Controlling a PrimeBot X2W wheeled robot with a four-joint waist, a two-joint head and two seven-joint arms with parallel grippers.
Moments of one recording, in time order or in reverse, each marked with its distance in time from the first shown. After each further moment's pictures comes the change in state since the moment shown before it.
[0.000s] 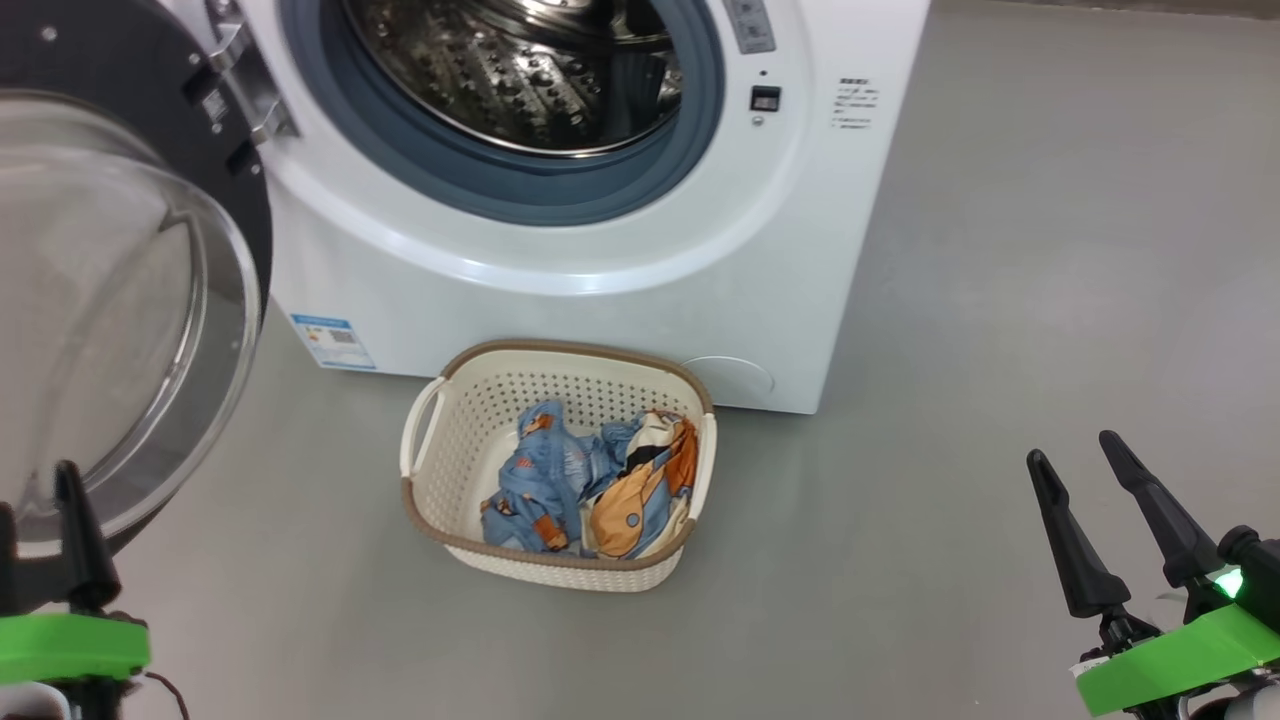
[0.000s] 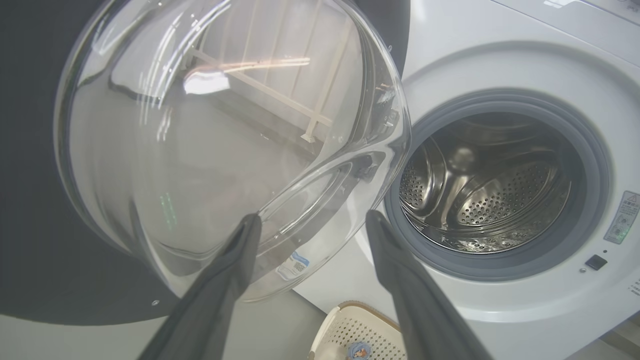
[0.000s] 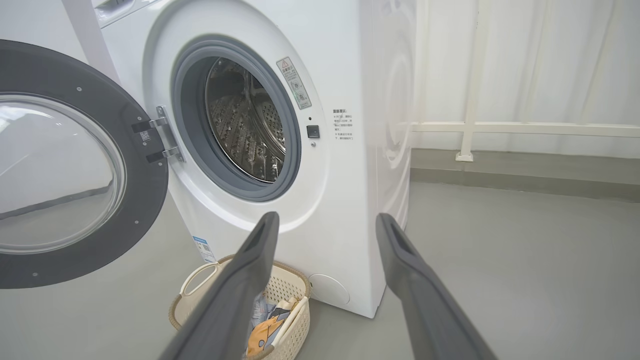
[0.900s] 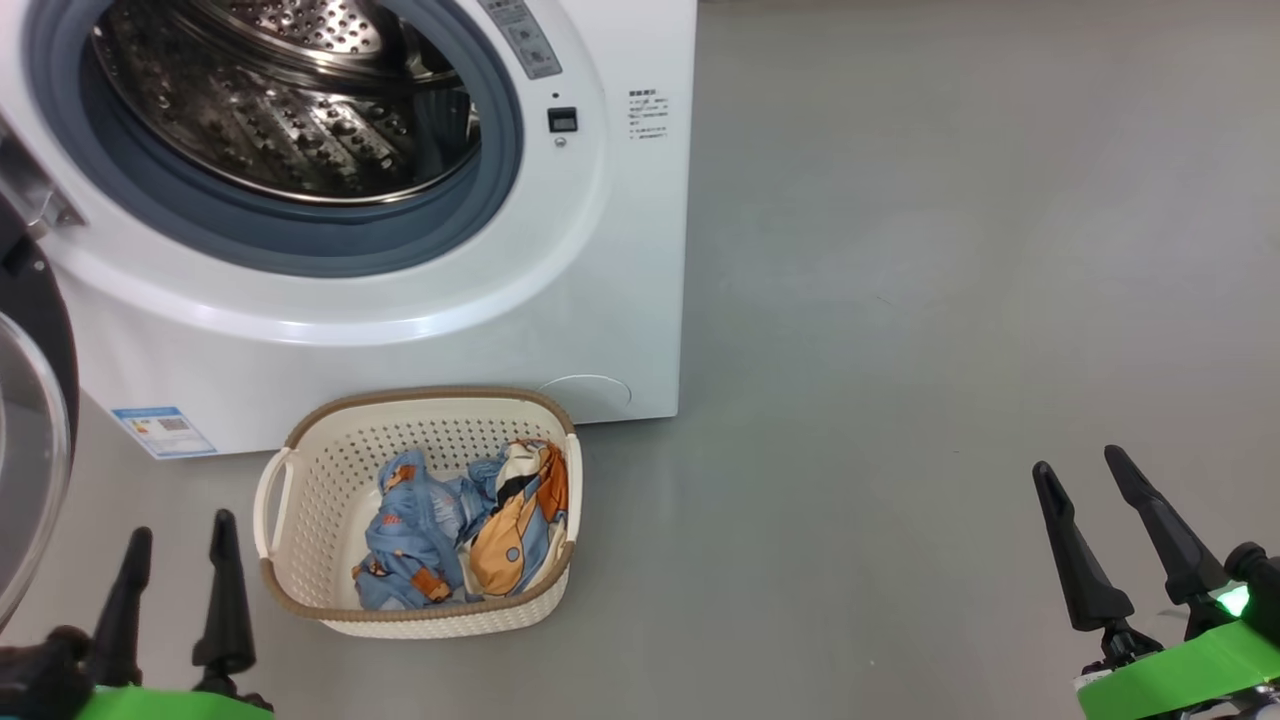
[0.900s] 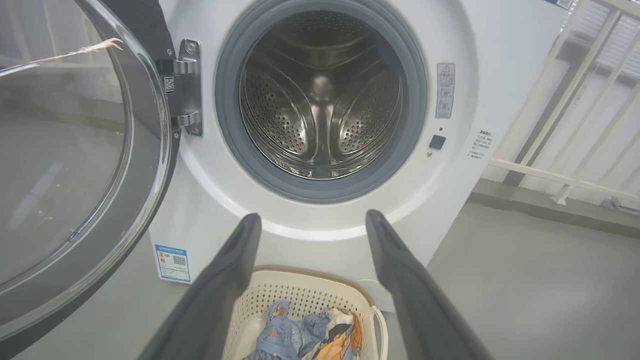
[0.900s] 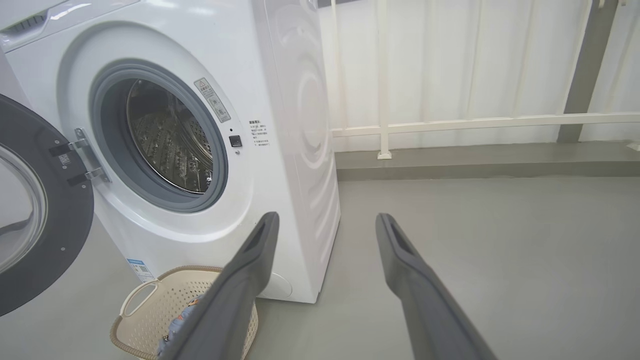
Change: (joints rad) left arm 0.210 -0.026 -0.158 -0.289 0.183 0.049 -0.003; right arm 0.037 0.029 -0.027 -0.016 0.001 0.000 0.000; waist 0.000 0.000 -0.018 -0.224
